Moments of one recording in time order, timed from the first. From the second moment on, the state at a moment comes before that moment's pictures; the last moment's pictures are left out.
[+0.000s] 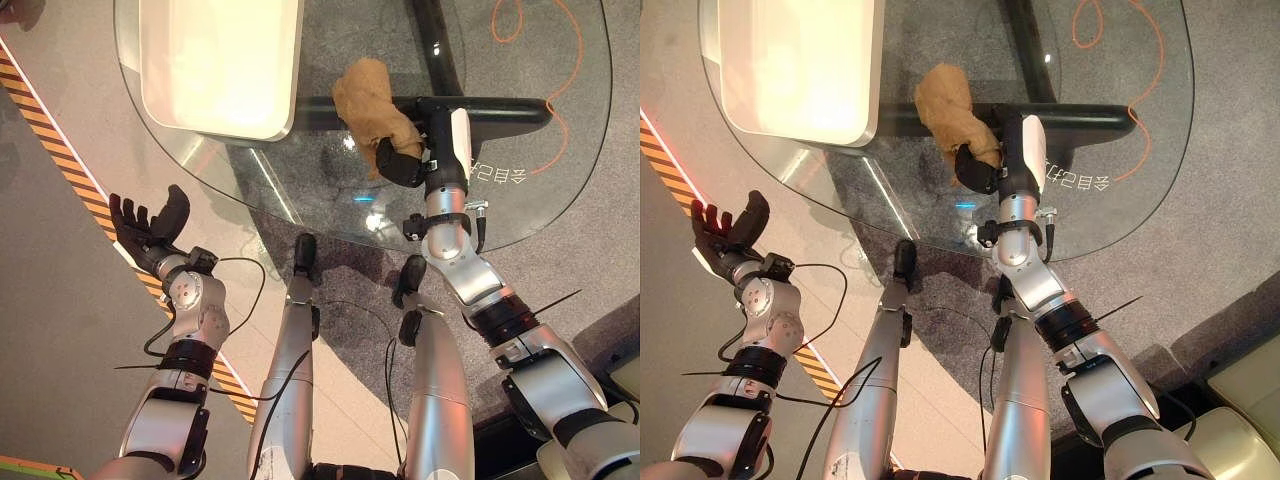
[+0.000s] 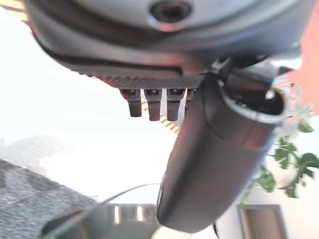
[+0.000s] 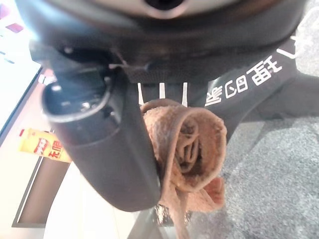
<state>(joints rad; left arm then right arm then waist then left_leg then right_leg) -0.58 0.34 -0.02 0.61 -0.80 -0.51 0.71 -0.81 -0.40 0.41 0.35 0.05 0.02 -0.55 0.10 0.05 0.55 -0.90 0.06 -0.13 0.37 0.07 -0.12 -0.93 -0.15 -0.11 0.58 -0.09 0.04</state>
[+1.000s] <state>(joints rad) -0.50 0.28 -0.08 0.08 -0.61 -0.52 0.51 -0.66 -0.38 0.31 0.05 -0.04 -0.07 -0.53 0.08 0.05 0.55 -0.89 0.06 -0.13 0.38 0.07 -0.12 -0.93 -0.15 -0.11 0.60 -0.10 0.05</state>
